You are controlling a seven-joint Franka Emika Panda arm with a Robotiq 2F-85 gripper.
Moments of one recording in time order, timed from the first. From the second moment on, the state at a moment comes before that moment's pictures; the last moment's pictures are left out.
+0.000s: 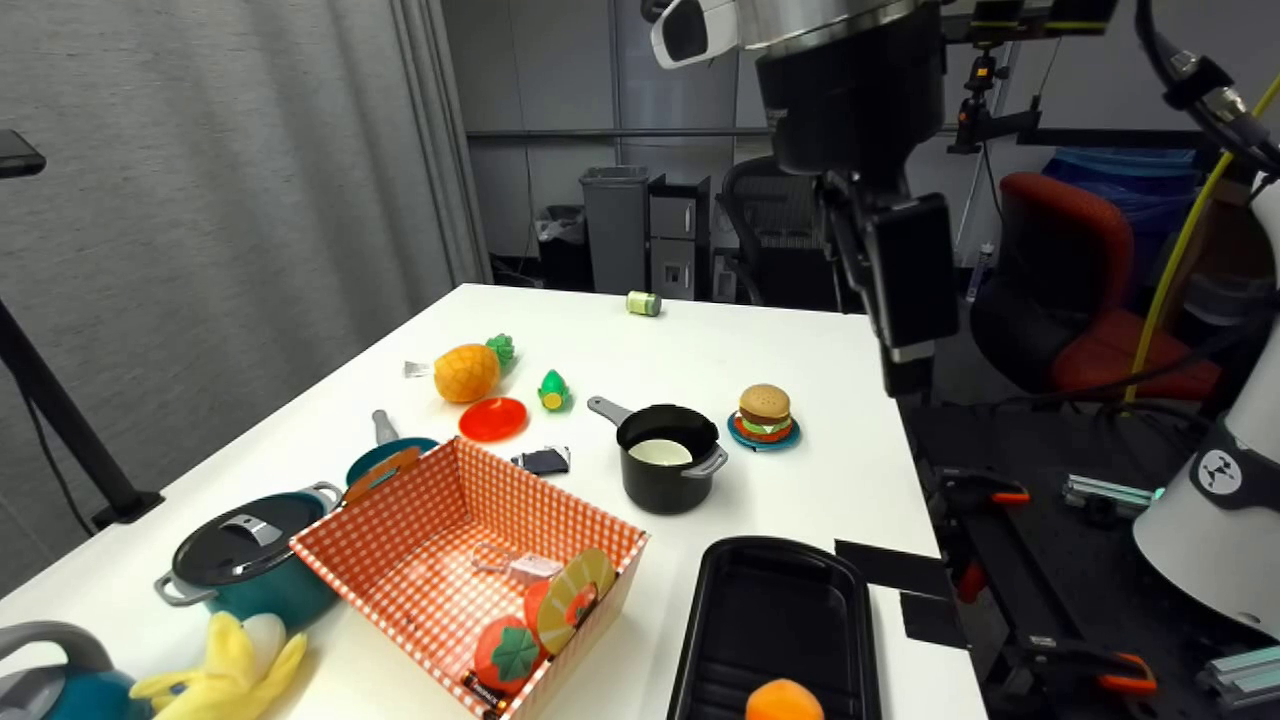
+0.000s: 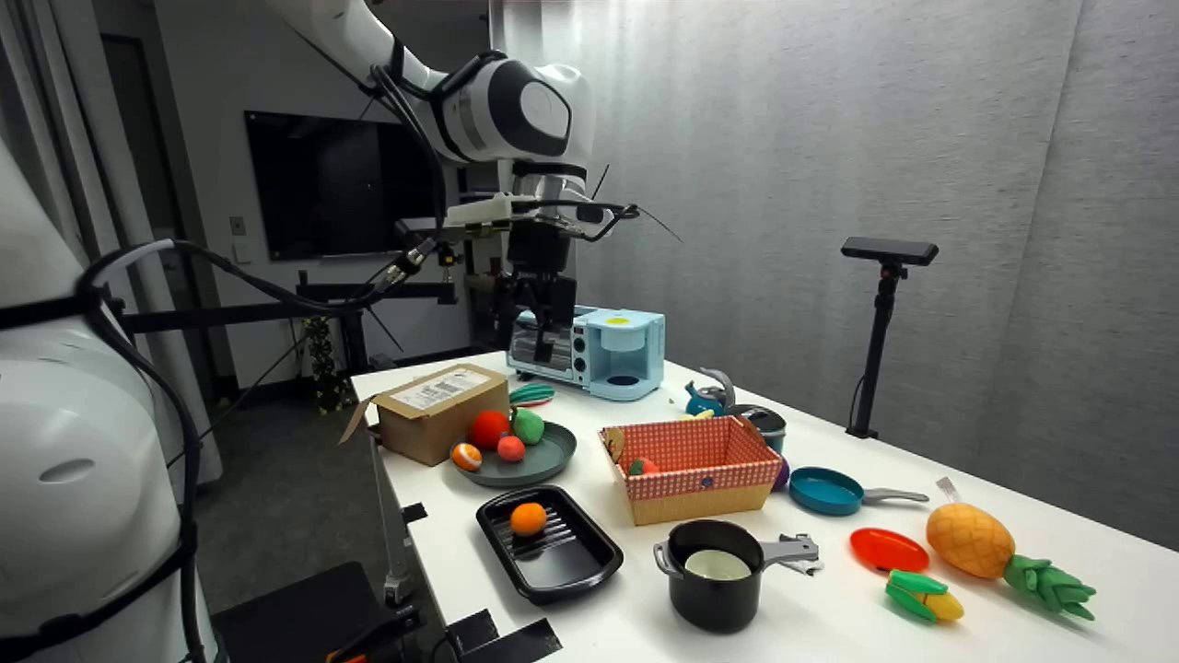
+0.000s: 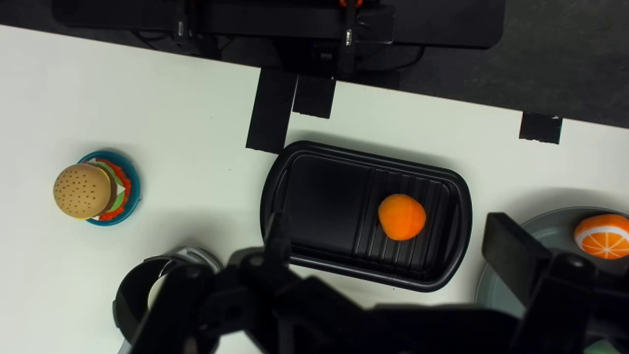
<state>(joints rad) 0.08 -0.21 0.18 -2.23 0.03 1.75 0.19</state>
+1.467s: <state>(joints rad) 0.08 -0.18 0.16 -2.21 -0.03 1.89 0.20</state>
